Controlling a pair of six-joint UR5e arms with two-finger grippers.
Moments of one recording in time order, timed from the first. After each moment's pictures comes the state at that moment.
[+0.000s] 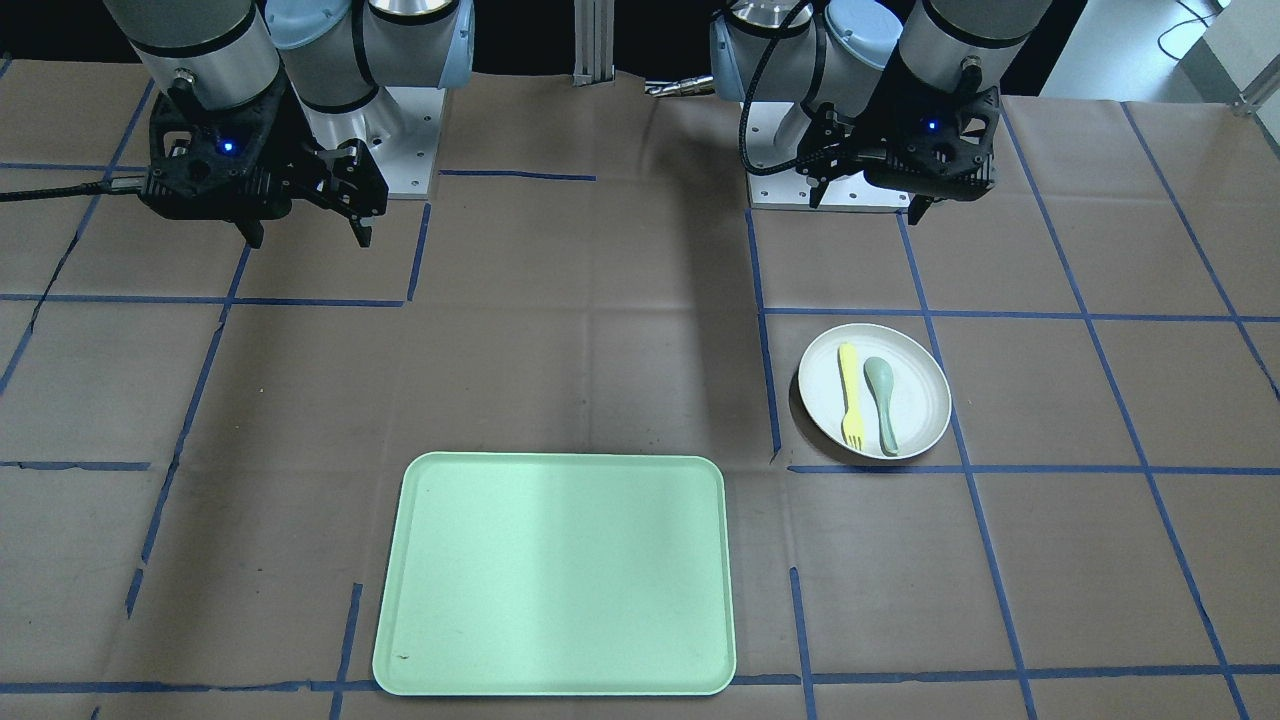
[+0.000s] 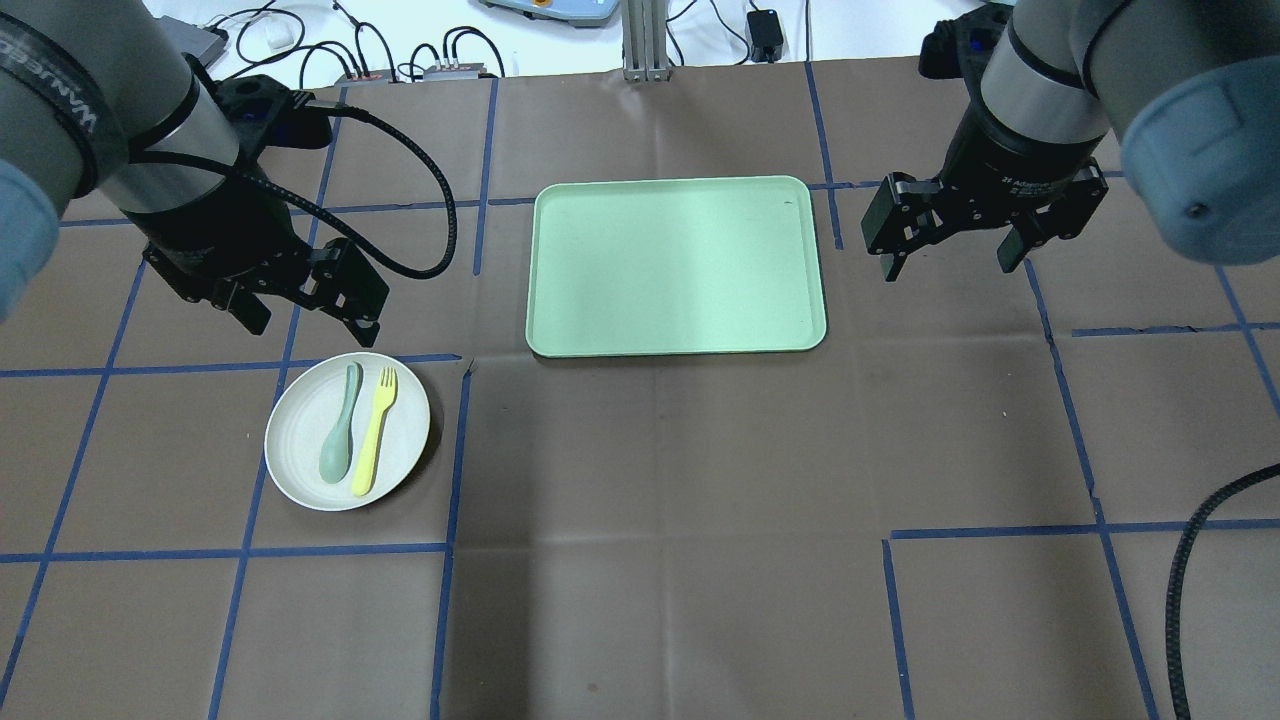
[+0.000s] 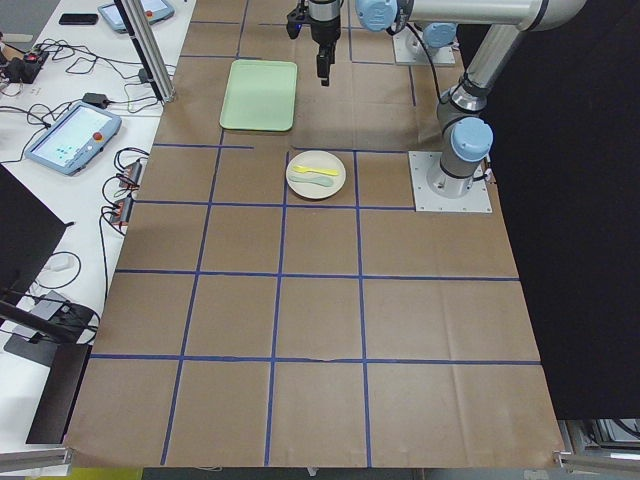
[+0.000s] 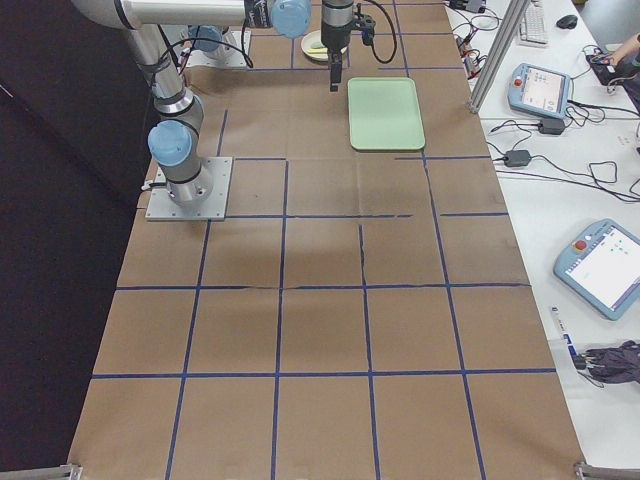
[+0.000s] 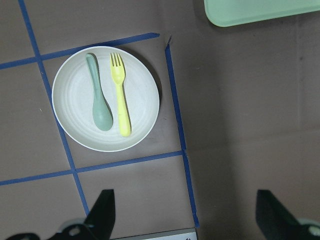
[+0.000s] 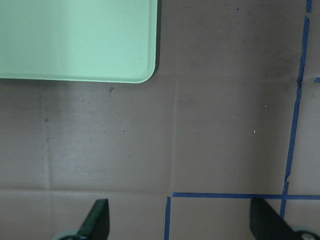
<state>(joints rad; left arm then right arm) -1.54 -1.46 -1.67 -1.68 1.57 0.21 1.58 -1.62 1.65 -1.59 -1.57 -0.02</state>
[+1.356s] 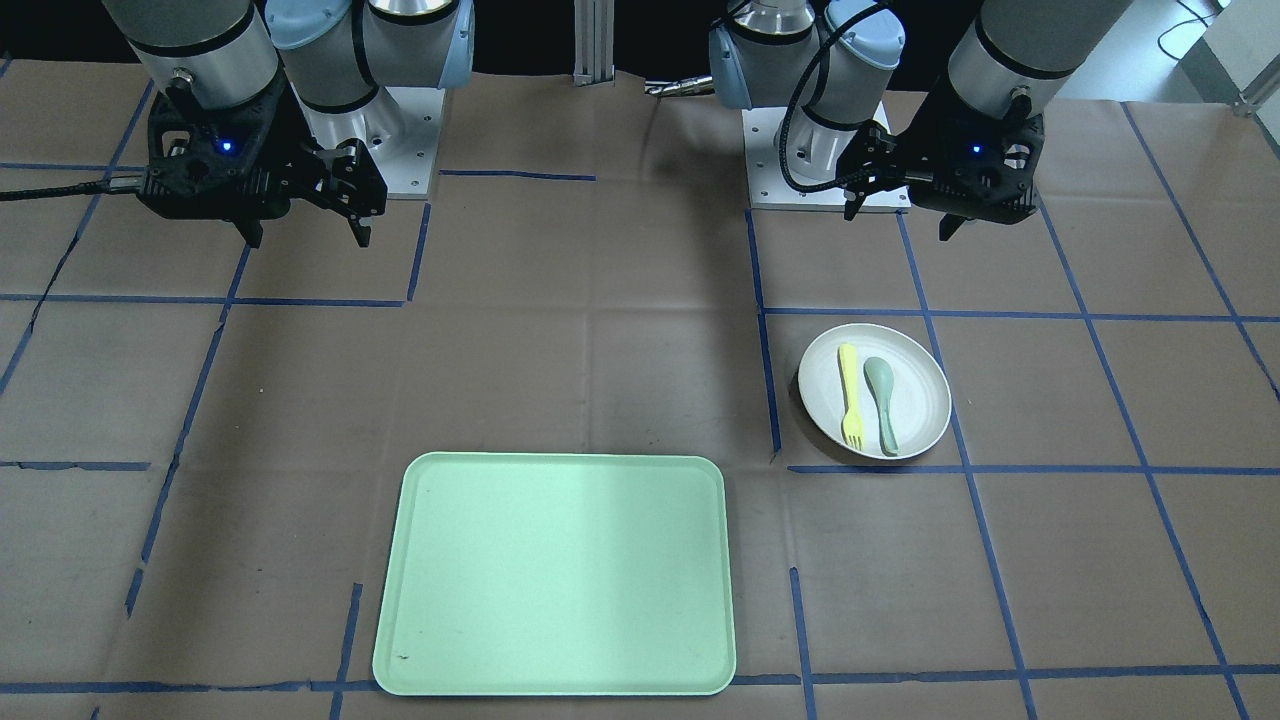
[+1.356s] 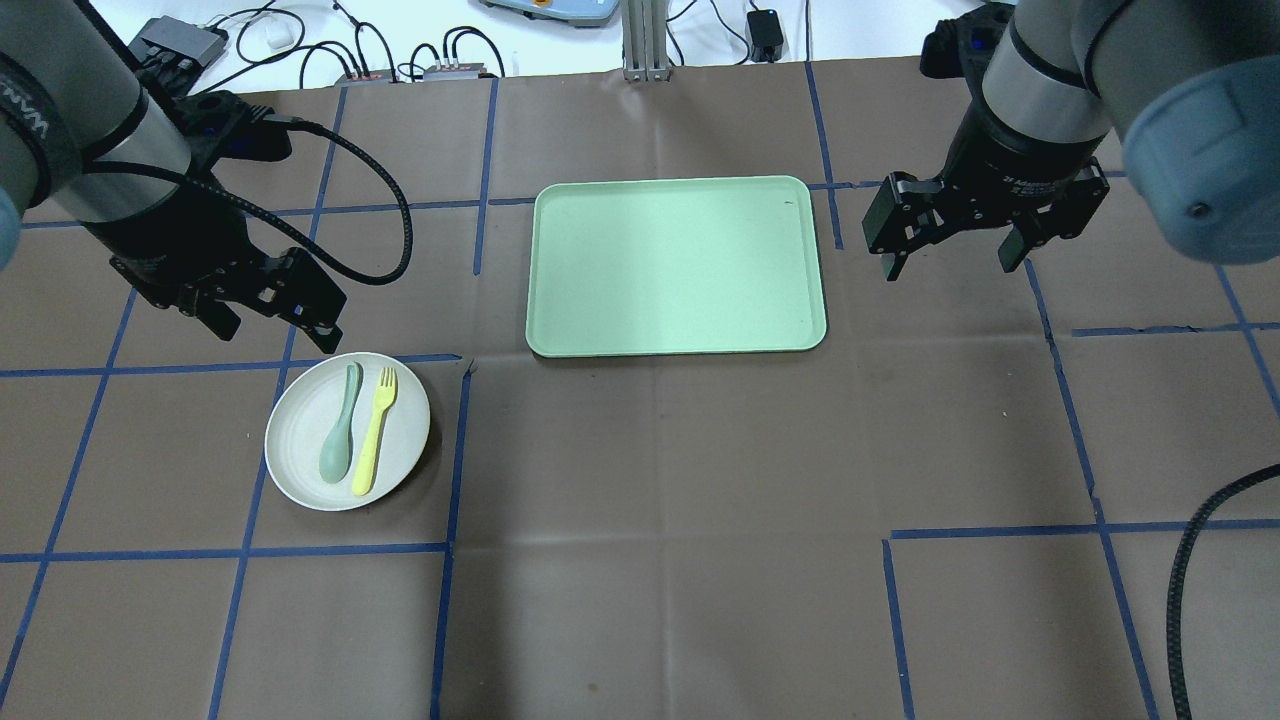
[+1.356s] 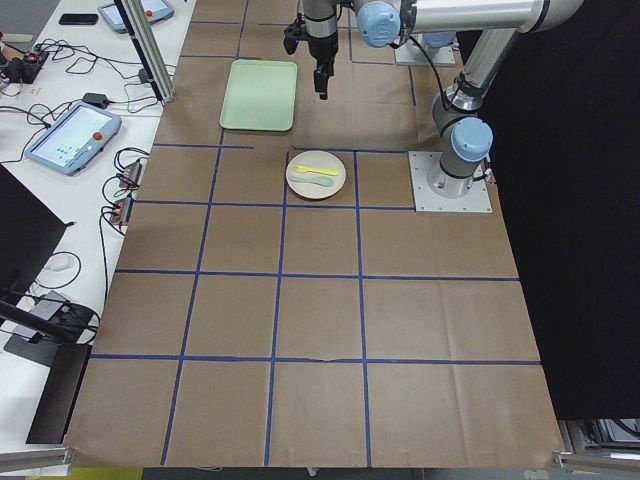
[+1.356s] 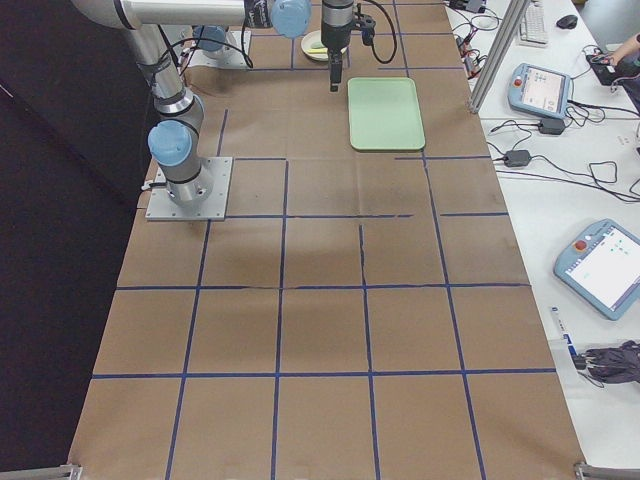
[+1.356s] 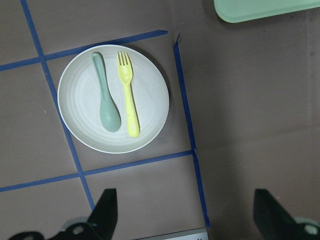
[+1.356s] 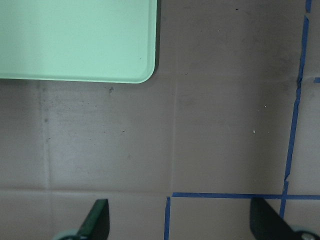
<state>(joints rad) -1.43 -1.45 -1.71 -1.67 1.56 0.34 1.58 -1.63 1.65 -1.59 -1.57 -0.03</state>
